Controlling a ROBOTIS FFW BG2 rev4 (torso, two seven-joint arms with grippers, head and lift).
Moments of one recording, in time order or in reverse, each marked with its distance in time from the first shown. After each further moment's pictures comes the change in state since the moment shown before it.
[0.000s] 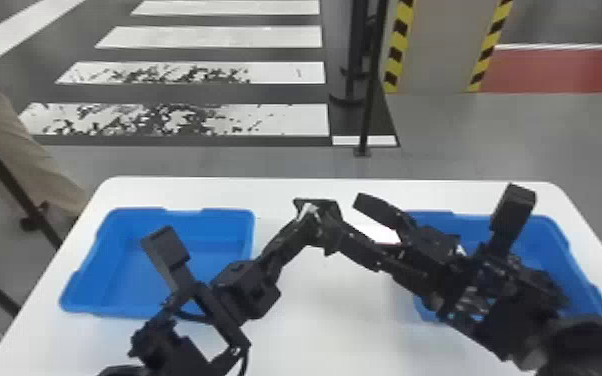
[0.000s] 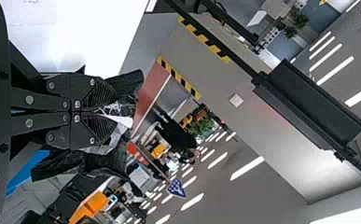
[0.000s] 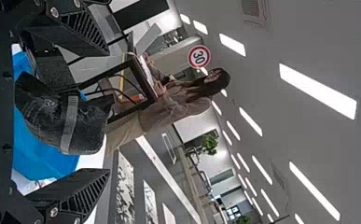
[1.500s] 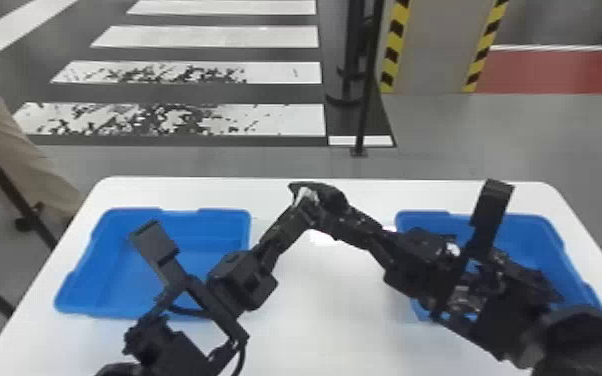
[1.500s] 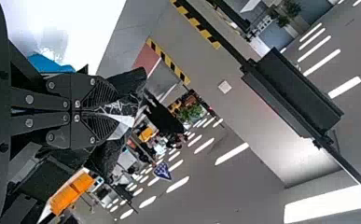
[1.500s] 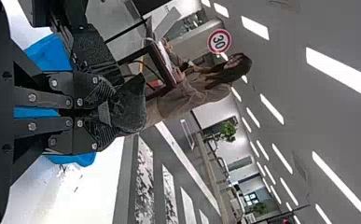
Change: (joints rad) left arm -0.003 0.010 -0.024 -0.010 0.085 -0.031 -0.027; right arm -0.011 -0.006 0.016 -0.053 0.038 0.116 -0.080
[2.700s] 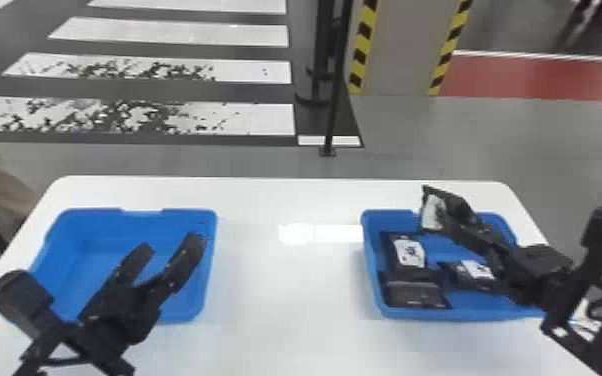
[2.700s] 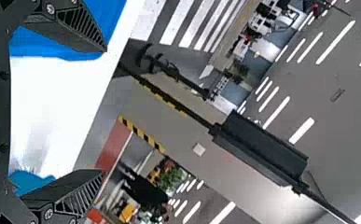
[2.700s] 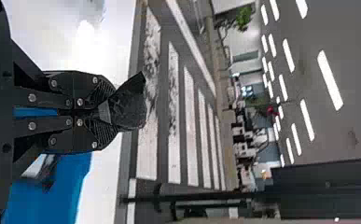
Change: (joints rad) left arm 0.123 -0.042 0.210 0.025 -0.227 -0.177 0.006; right arm 0.193 0.050 -0.482 -0.075 0.298 0.036 -0.019
